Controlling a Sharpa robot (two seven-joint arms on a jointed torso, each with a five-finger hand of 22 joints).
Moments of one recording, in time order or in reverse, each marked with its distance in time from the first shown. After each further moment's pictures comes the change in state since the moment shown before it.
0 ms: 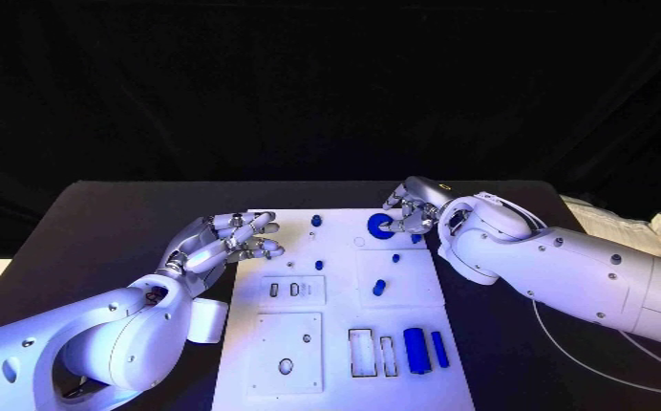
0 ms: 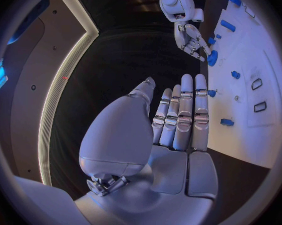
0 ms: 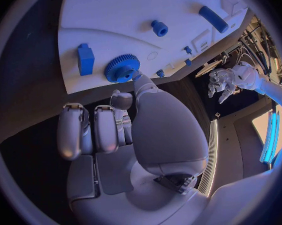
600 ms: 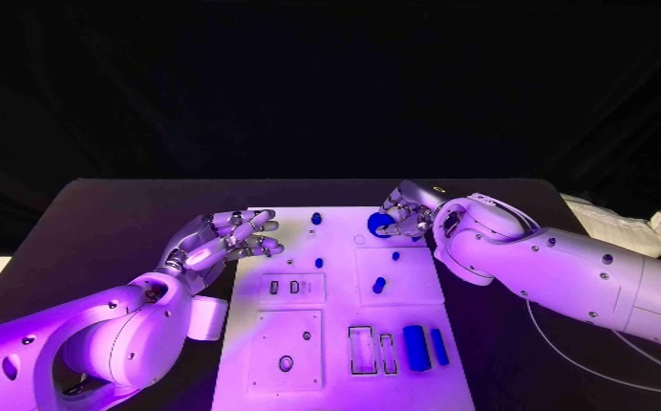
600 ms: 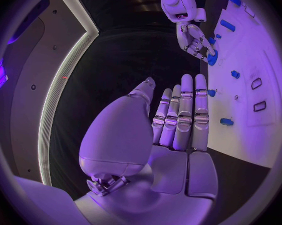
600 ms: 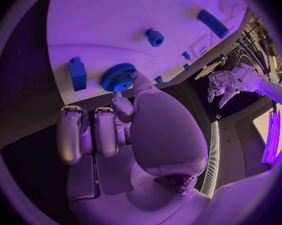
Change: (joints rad) left arm 0.000 0.001 0.000 -0.003 0.001 0.002 -0.001; left_hand 0.000 0.000 0.000 0.000 0.000 0.000 0.000 0.000 0.000 0.000 0.000 0.000 0.000 0.000 0.000 0.000 0.000 0.000 0.000 0.000 0.000 0.000; right arm -0.011 0.019 0.001 -0.009 -0.002 0.034 -0.007; right_hand 0.019 0.012 -0.017 0.017 0.000 0.007 0.000 0.000 0.000 0.040 0.003 0.150 0.160 0.000 0.000 0.054 0.086 -0.015 0.030 -0.002 0.029 0.049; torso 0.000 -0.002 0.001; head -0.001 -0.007
